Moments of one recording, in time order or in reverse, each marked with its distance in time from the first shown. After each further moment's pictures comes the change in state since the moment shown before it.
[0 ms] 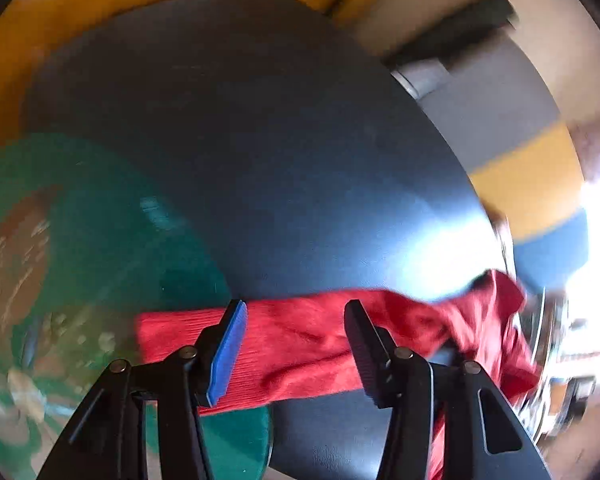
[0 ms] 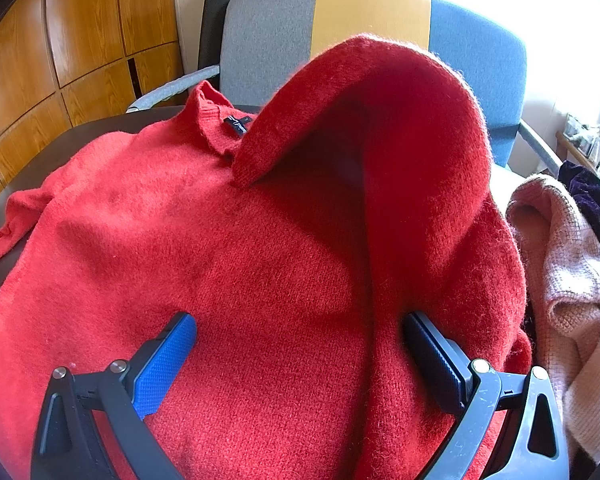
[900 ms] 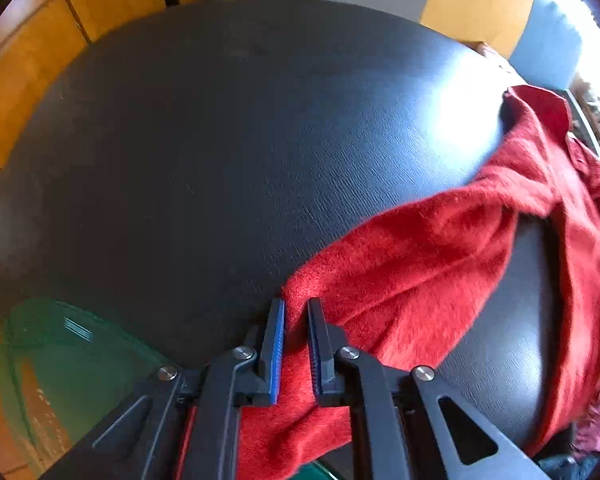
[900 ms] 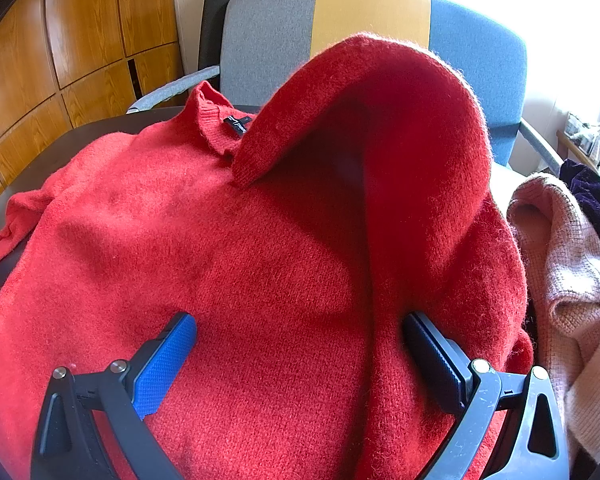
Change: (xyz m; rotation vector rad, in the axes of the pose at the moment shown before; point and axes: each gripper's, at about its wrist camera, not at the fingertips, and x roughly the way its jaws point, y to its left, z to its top) left arm 0.050 -0.056 -0.027 0.577 0.059 0.267; right arm 0.000 -0.001 0.000 0.004 -0.001 0.010
